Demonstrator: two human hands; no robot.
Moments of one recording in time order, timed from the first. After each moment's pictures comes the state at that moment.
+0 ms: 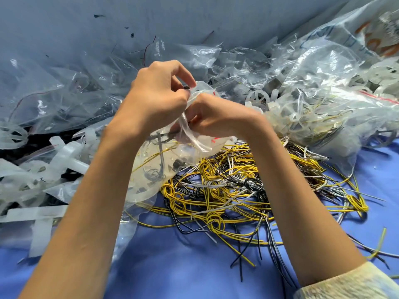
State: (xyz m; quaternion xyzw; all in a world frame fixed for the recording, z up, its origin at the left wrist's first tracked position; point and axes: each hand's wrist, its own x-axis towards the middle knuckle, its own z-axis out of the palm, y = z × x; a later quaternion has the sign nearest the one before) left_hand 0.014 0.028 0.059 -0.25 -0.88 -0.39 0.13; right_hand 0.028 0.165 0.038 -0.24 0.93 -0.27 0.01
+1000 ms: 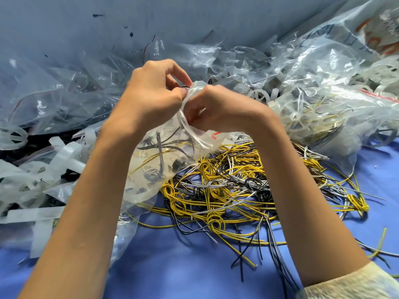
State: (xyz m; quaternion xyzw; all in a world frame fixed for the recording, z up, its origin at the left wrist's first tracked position) left_hand 0.007 0.024 0.056 -0.25 -0.86 -0.42 0.12; right_hand 0.033 0.170 0.048 -0.19 0.95 -0.24 -0.02
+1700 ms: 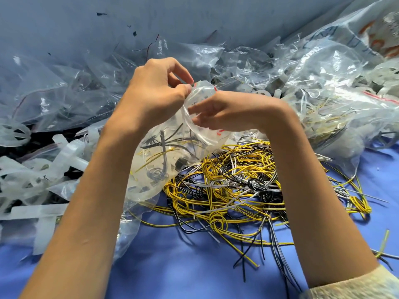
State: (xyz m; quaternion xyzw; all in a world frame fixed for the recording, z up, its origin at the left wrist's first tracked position) left_hand 0.007 0.022 0.057 -0.23 -0.86 -0.43 0.13; right_hand 0.036 0.180 0.054 -0.17 0.95 -0.25 0.07
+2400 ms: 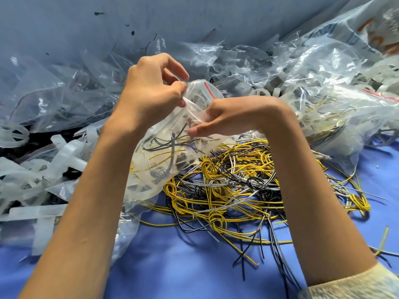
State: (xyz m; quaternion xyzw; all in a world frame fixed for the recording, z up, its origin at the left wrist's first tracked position) left_hand 0.012 0.023 0.058 -0.22 -0.84 -0.48 0.13; right_hand 0.040 0.180 0.058 -0.13 0.97 -0.15 0.12
